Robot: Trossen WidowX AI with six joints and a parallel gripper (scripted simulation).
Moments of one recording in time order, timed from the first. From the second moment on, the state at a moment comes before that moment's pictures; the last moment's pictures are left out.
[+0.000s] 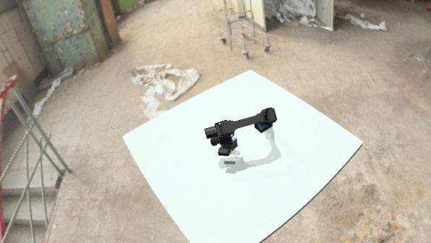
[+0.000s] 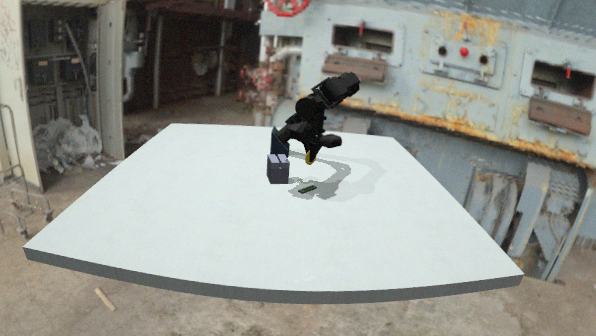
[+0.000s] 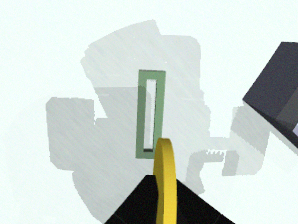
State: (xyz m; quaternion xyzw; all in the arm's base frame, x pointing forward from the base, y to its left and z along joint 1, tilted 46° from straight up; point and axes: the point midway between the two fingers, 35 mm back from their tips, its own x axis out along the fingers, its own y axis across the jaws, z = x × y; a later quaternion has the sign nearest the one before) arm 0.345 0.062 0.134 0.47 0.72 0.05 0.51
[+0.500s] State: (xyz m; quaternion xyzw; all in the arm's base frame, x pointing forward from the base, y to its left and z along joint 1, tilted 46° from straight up) arm 0.347 0.055 0.137 0.38 0.70 0.17 0.58
